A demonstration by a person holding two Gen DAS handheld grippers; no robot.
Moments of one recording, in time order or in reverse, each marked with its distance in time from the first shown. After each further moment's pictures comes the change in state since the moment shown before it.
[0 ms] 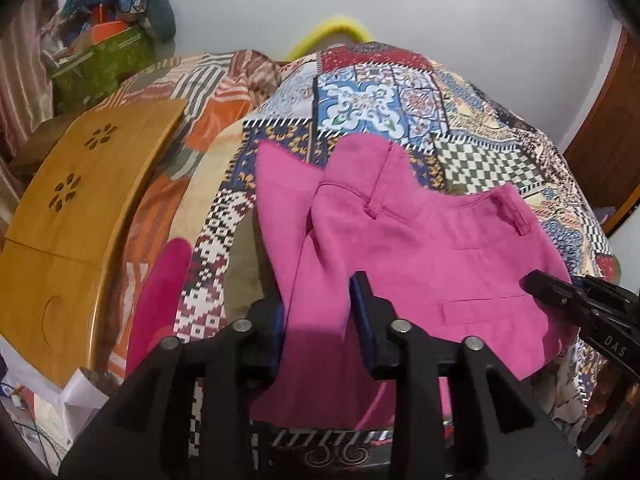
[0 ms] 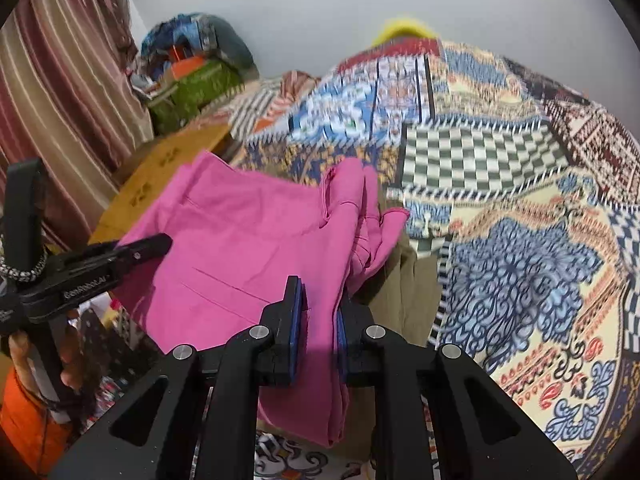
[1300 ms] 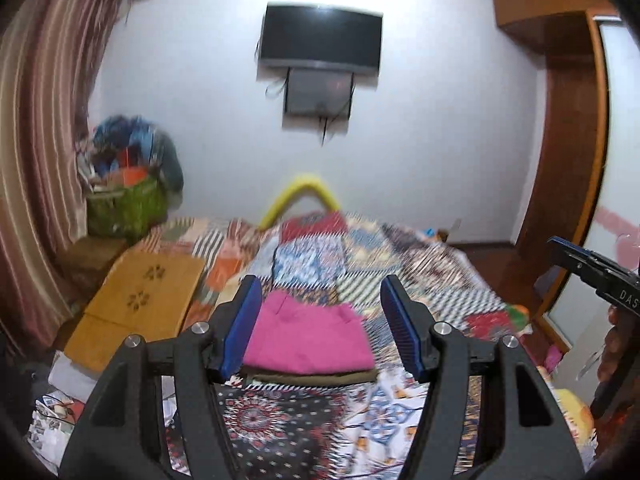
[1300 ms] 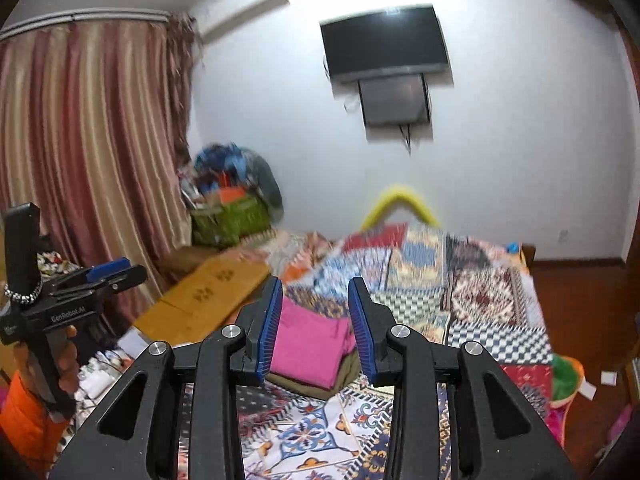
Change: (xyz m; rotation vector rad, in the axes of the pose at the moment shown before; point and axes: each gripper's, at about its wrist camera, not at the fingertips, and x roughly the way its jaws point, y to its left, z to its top) left arm -0.383 -0.124 -0.078 0.098 -0.547 -0.033; right arm -0.367 0.064 -0.052 -0.161 -0.556 -0.014
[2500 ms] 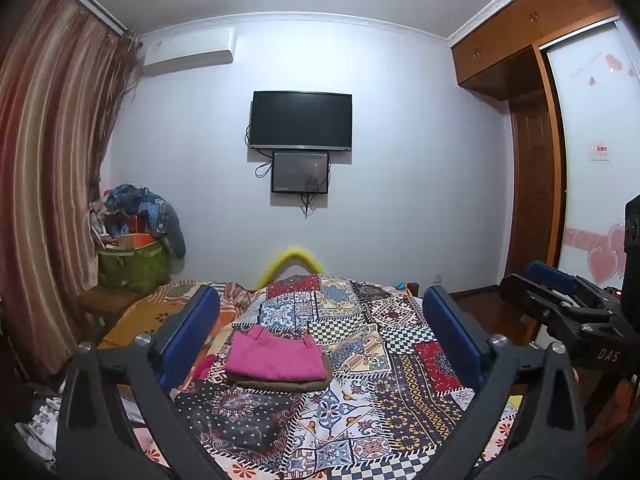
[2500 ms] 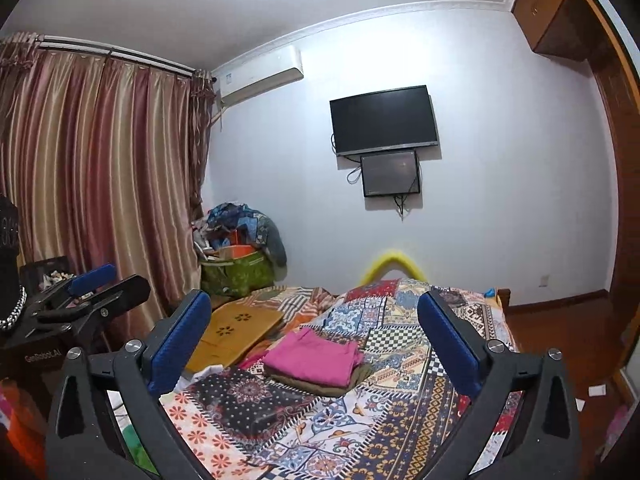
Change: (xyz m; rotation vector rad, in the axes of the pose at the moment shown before) left arm -0.189 -0.089 -0.045 0.050 -0.263 0.004; right arm -0.115 0.052 -0.037 -0.033 -0.204 -0.052
